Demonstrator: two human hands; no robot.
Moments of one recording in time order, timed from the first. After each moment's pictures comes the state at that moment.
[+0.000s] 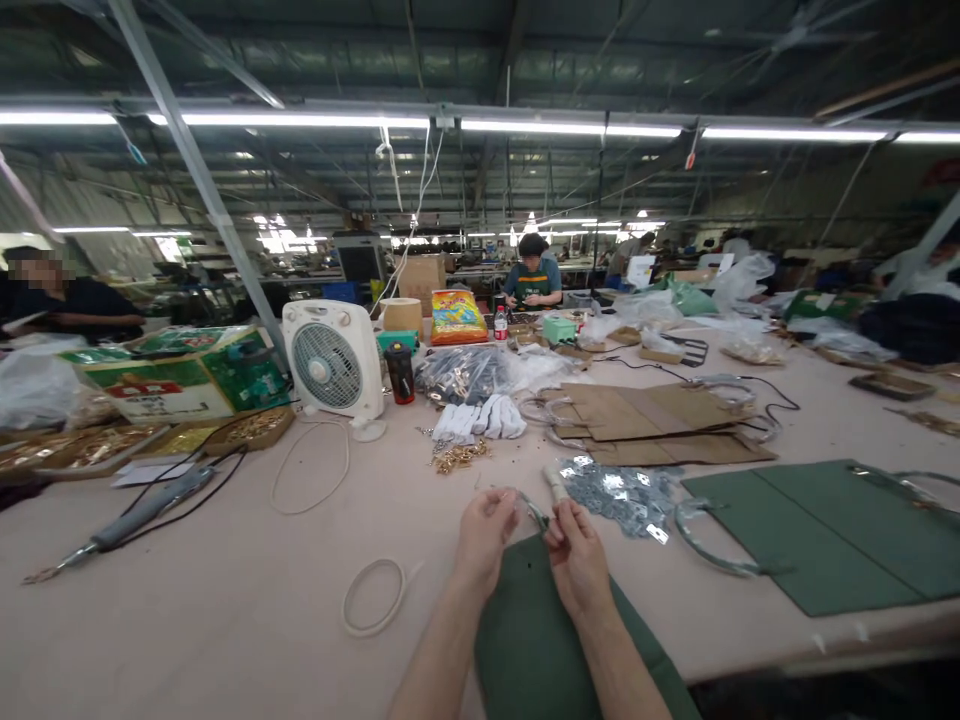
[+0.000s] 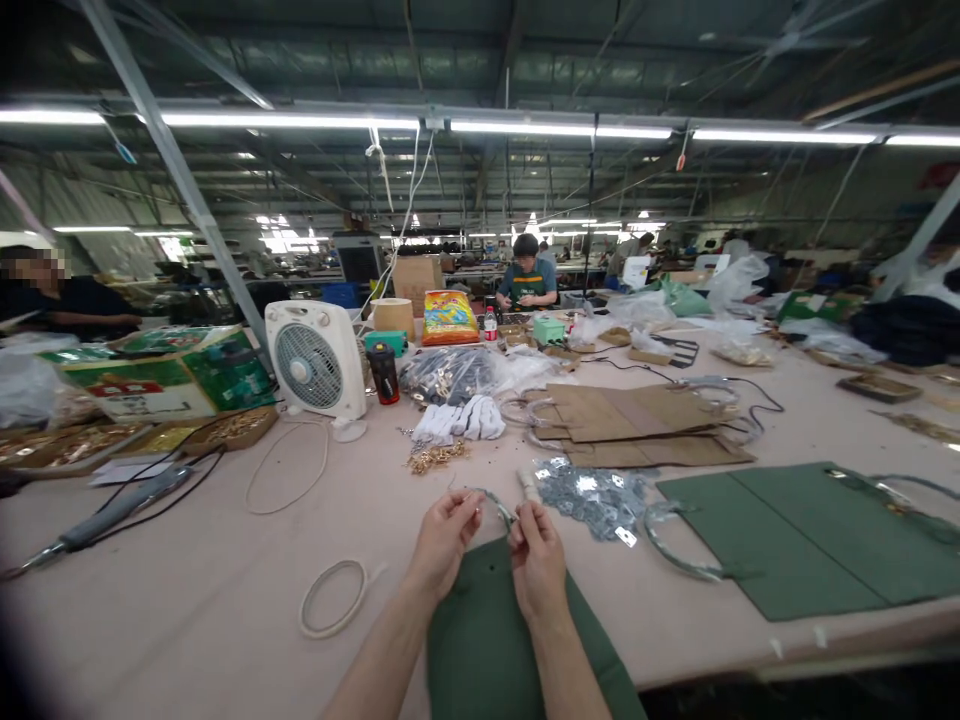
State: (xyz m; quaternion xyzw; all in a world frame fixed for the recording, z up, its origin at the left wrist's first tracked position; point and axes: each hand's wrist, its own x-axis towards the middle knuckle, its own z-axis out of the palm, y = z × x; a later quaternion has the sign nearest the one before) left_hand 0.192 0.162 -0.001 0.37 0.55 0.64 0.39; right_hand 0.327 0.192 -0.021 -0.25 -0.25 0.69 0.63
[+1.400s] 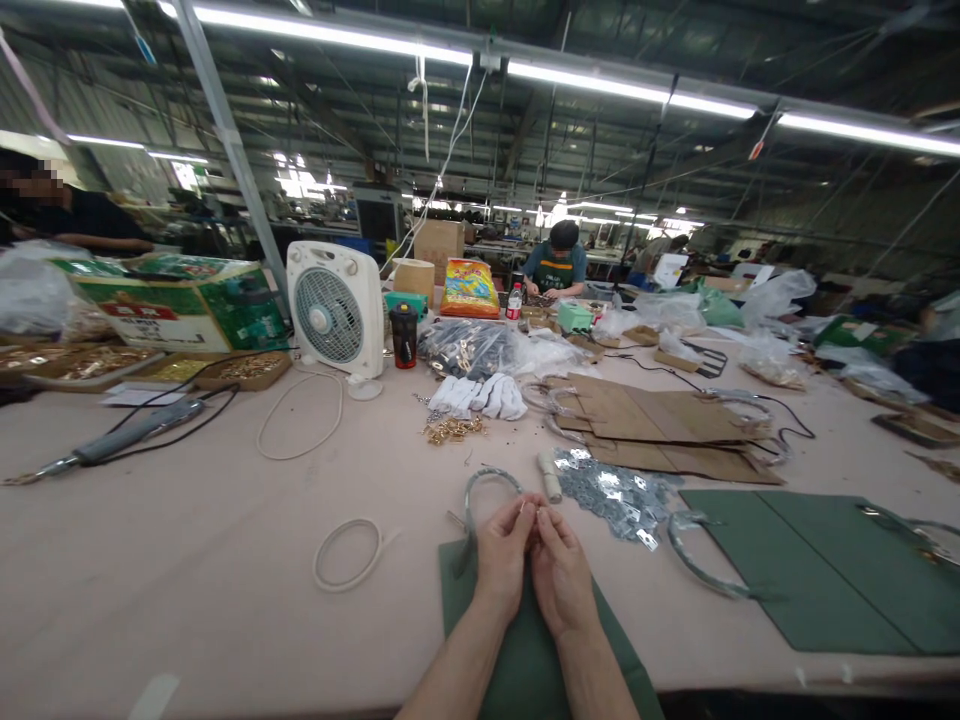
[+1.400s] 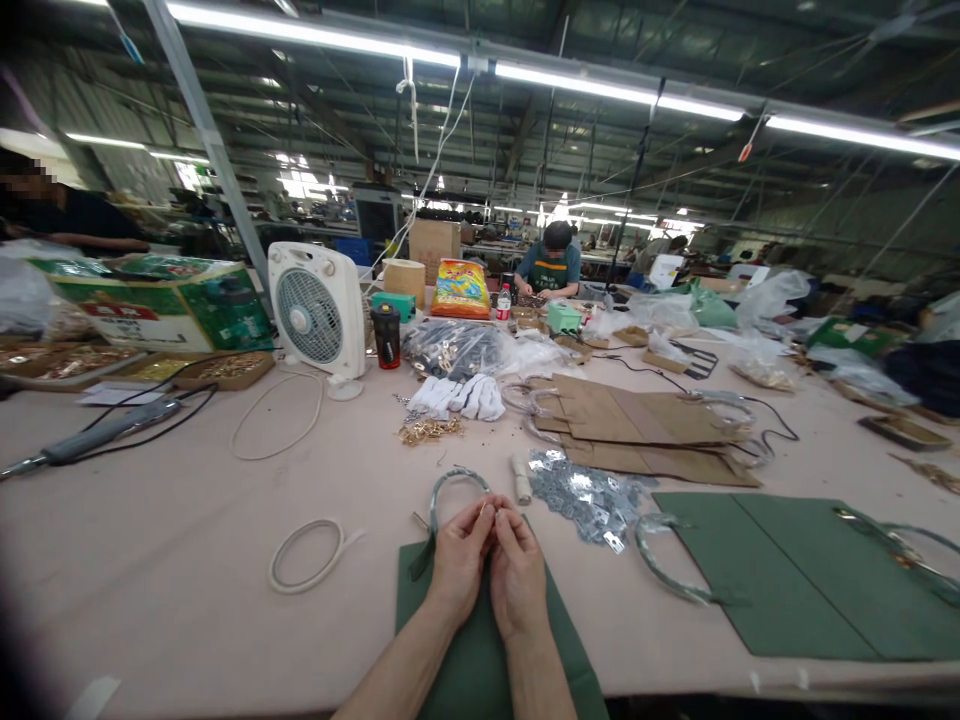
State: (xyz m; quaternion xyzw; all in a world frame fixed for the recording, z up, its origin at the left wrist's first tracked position) left_hand 0.265 0.162 -0.038 0.18 0.38 0.76 0.50; right_hand 0.334 0.181 -0.041 -0.28 -0.29 0.73 0.55
